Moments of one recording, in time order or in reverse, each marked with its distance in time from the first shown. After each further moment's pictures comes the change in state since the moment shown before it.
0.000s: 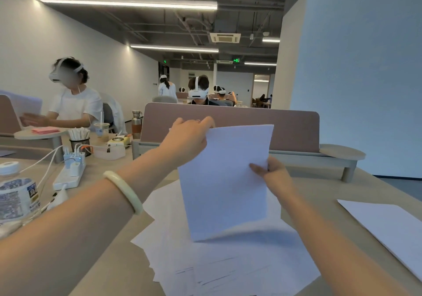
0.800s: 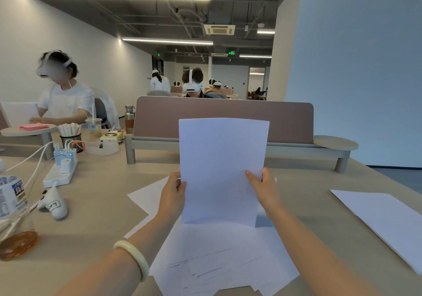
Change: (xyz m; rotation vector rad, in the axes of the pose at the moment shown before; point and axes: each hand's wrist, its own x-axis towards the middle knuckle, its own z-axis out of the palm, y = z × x) left_hand -0.090 0.007 0.130 -0.993 0.031 -0.800; right_hand -0.019 0.040 0.015 0.002 0.082 0.121
